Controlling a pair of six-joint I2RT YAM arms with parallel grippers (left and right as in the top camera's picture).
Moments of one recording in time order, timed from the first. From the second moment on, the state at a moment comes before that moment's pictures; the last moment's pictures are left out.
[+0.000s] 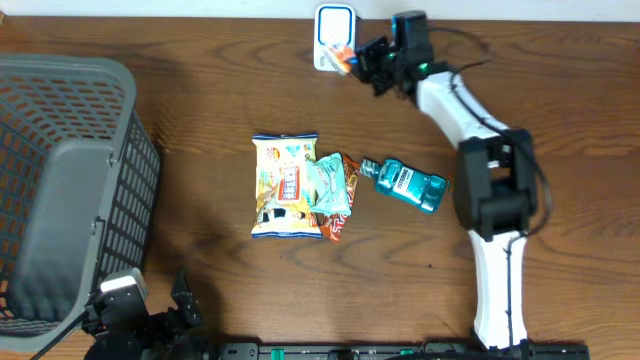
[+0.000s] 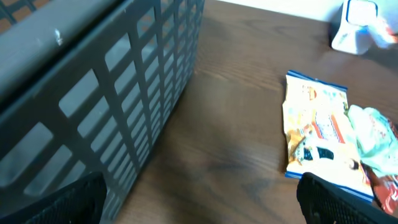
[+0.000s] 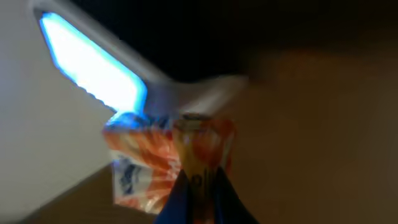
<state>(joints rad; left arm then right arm) -0.05 0.04 0.73 -1.20 -0.22 -0.21 0.23 2.37 1.93 -0.37 -0.44 1.35</state>
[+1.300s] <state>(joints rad) -0.05 0.05 0.73 -1.20 -0.22 -0.21 -0.70 2.22 1.93 -0.97 0.71 0.74</state>
